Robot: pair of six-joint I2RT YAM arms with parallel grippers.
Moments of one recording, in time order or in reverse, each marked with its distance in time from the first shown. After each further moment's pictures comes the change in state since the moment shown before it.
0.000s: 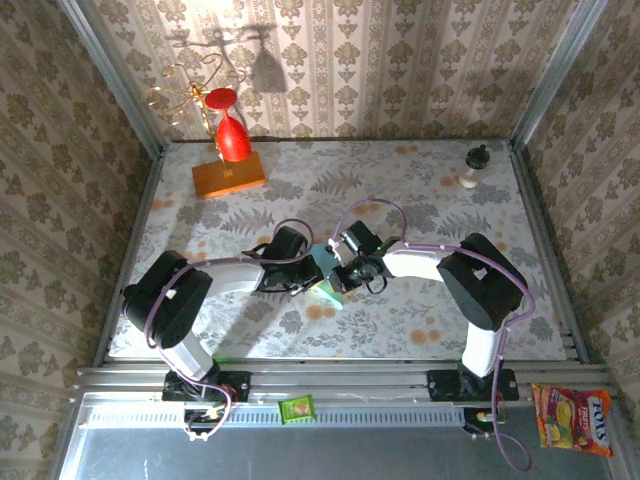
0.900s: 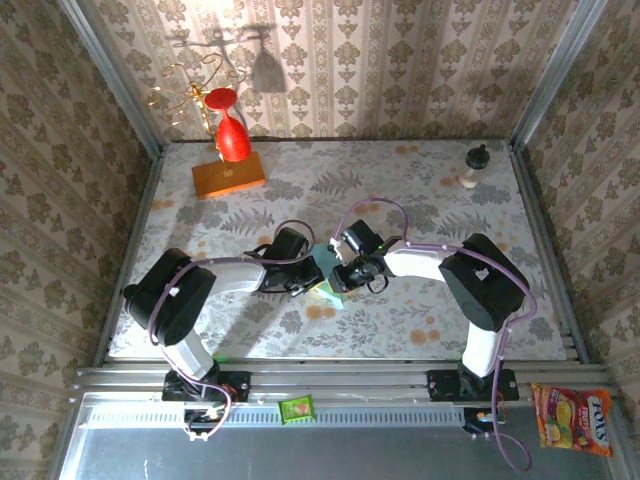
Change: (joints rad) left arm 0.000 0.023 -0.001 0.016 0.001 0.000; right arm -0.008 -0.015 0.001 -0.026 -0.021 0.032
